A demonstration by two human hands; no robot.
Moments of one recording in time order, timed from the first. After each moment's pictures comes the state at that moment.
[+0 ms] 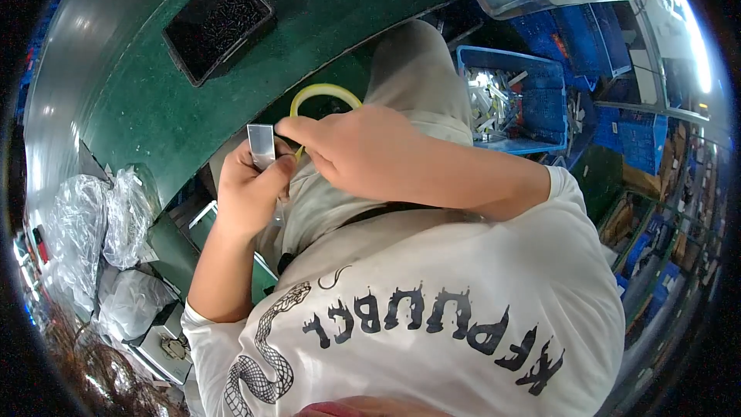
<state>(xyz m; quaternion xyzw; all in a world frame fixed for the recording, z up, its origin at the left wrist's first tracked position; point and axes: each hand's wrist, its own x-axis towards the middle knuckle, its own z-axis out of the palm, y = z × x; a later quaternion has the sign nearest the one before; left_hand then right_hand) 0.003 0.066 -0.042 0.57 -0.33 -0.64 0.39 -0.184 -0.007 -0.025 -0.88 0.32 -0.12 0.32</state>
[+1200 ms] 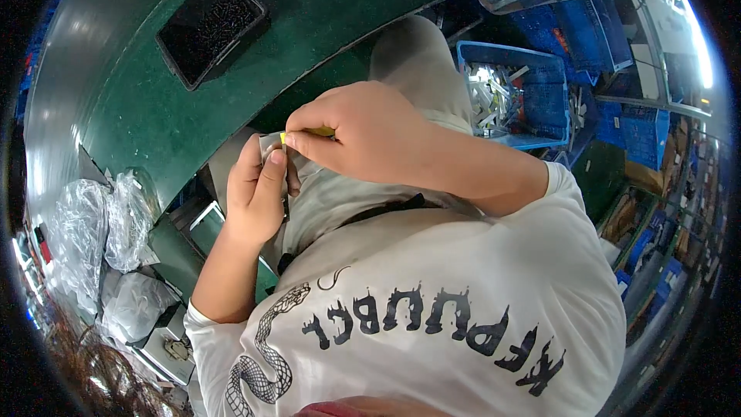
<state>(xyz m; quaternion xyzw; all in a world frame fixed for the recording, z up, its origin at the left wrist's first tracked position) -0.005 0.072 -0.056 0.53 -0.46 -0.57 0.43 -0.187 -0.024 -0.021 -0.82 0.32 -0.18 0.45</state>
